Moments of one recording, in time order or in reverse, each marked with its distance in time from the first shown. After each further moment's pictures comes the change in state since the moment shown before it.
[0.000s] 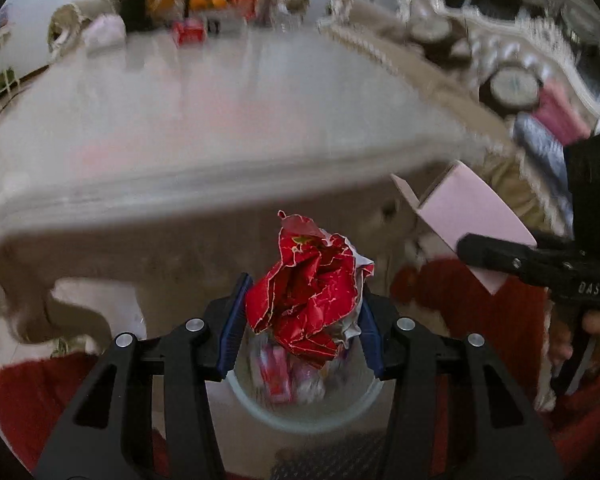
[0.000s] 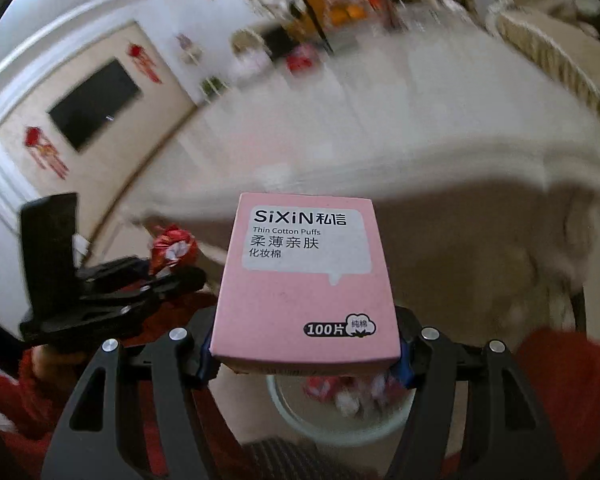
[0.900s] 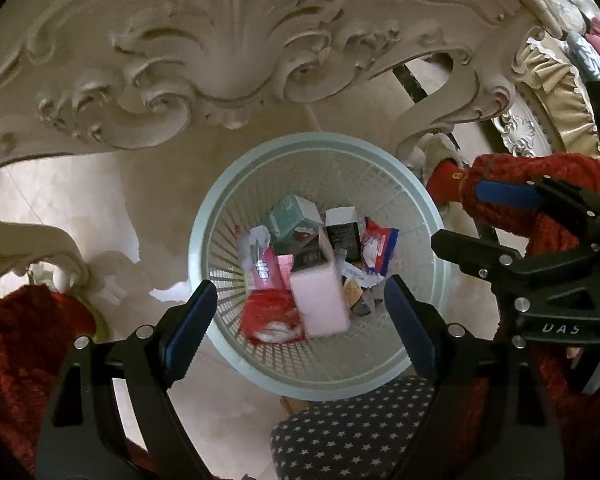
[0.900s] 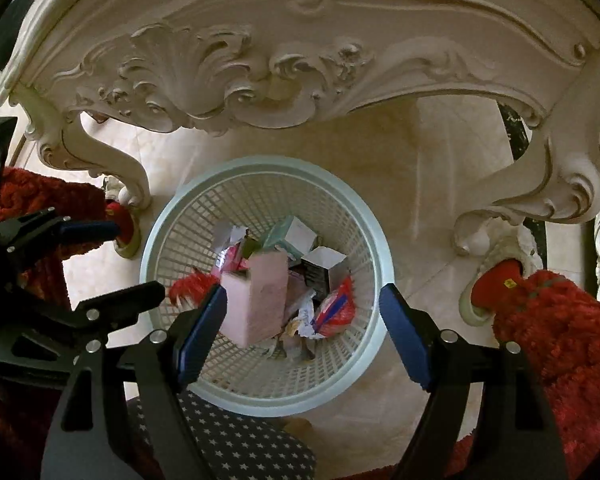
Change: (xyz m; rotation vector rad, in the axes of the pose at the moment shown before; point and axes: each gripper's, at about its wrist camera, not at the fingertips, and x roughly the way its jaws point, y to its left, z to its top) left arm 0.128 0.010 -0.060 -0.016 0.327 0.047; right arm 0.119 -0.022 -0.076 -0.075 0.304 -0.287
